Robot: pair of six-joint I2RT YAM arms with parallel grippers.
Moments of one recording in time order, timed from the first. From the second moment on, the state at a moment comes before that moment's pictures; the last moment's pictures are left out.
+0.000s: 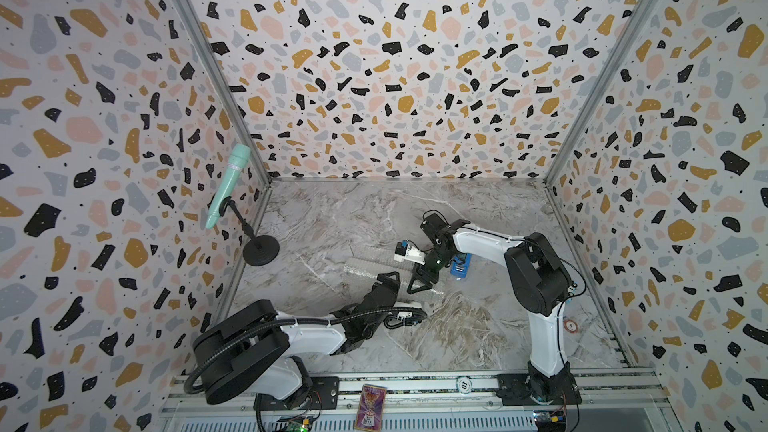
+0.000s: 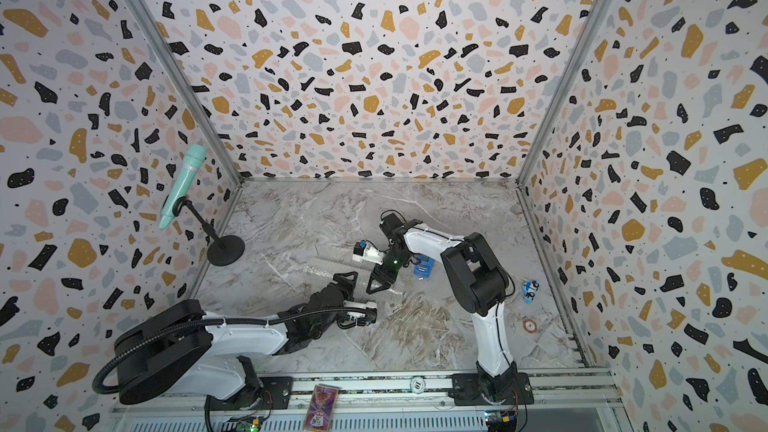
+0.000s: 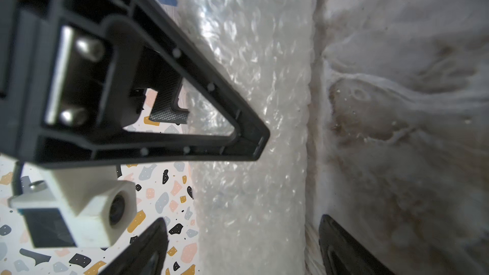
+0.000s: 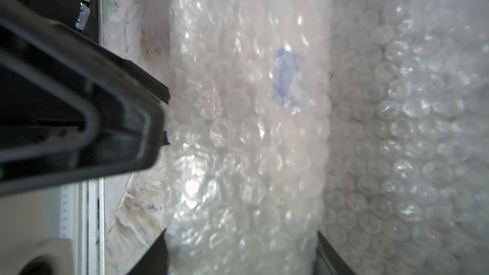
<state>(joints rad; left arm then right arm) -0.97 1.43 0.36 0.50 -0.43 1.26 0.64 2.05 1.43 -0.81 -0.75 -0.61</state>
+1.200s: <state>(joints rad) -0.96 1.55 0.44 0.50 -0.43 1.22 0.63 2.07 1.45 -0.86 -0.80 -0.57</state>
